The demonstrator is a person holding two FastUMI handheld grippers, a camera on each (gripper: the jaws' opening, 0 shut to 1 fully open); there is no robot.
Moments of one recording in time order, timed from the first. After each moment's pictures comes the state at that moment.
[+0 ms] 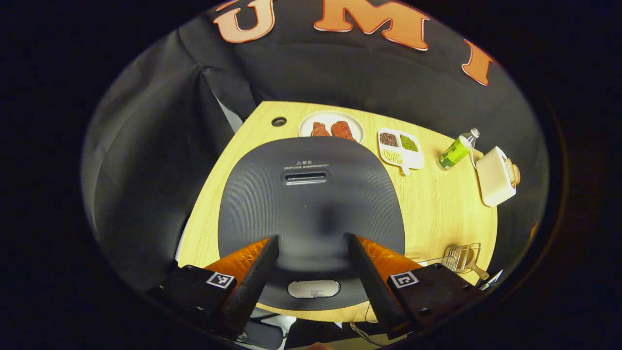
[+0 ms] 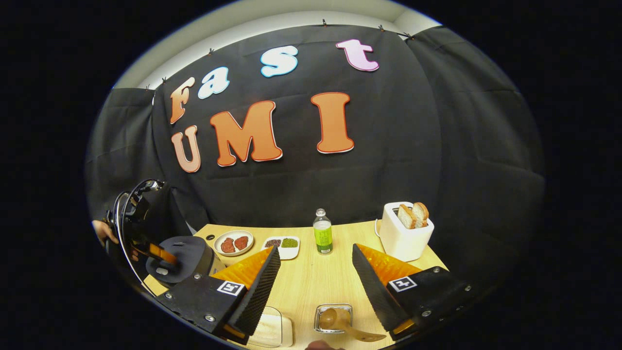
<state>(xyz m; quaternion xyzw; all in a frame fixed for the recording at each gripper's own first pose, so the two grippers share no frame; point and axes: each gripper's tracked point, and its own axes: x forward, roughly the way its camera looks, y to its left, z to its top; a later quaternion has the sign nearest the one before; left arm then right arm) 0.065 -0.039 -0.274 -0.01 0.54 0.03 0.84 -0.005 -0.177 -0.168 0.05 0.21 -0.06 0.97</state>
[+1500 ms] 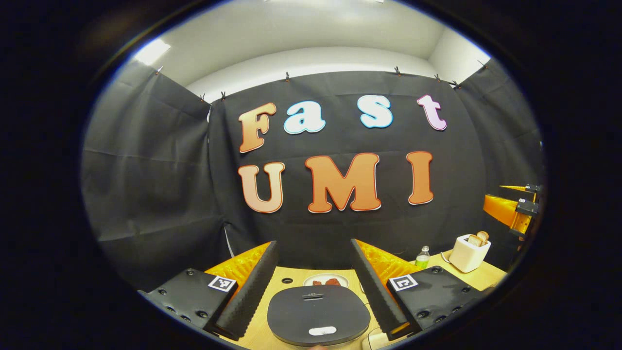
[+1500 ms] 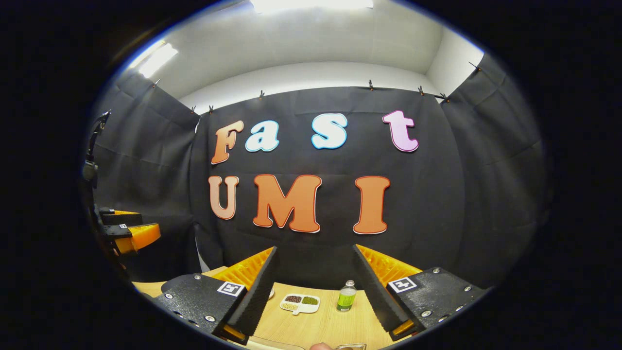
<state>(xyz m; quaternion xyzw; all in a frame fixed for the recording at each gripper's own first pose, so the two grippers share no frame) 0.033 -0.037 -0.011 0.03 0.02 -0.01 1.00 0.014 -0.087 -0.037 -0.02 -0.01 0.00 1.00</state>
